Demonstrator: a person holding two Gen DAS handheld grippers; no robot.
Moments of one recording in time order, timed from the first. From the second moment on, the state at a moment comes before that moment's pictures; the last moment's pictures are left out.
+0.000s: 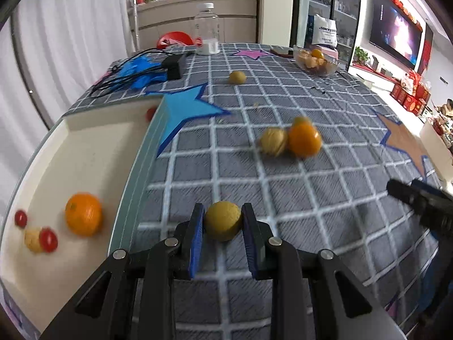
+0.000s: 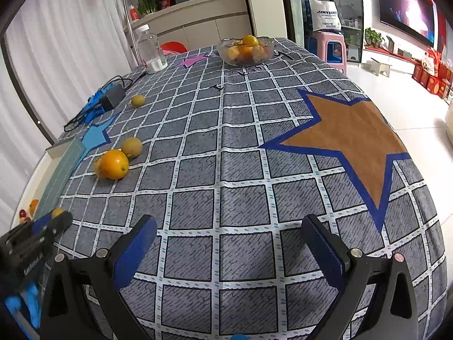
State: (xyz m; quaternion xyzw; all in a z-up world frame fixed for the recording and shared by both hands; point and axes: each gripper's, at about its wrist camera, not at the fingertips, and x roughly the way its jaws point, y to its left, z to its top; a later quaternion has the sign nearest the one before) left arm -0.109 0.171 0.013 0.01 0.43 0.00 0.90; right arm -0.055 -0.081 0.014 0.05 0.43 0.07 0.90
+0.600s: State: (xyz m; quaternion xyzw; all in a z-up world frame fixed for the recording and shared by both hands) left arm -0.115 0.181 0.010 -0.03 0.41 -0.02 0.91; right arm -0.042 -0.029 0.014 -0.02 0.46 0.09 0.88
